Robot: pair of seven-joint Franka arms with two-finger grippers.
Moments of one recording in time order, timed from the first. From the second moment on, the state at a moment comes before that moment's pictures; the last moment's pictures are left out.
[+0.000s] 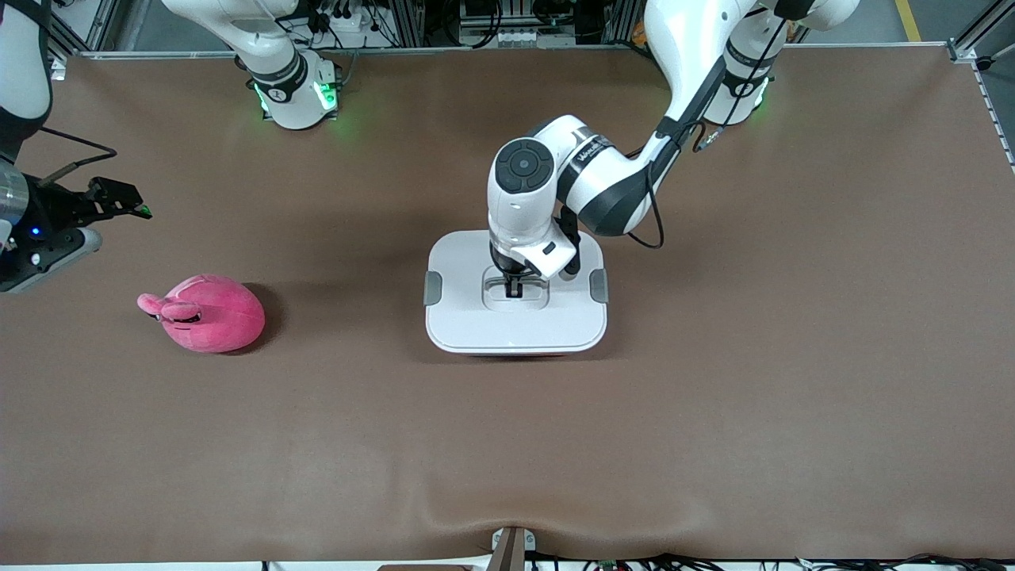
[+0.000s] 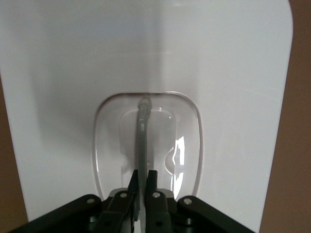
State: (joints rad) left arm -0.69 0.64 -0.12 -1.37 0.05 2.06 -2.38; right arm 0.00 0.13 -0.09 -1.59 0.02 1.46 -0.65
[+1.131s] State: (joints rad) left arm -0.69 0.64 -0.12 -1.37 0.07 2.06 -2.35; right arm 0.01 0.23 -0.09 -1.70 -0.01 1.71 -1.18
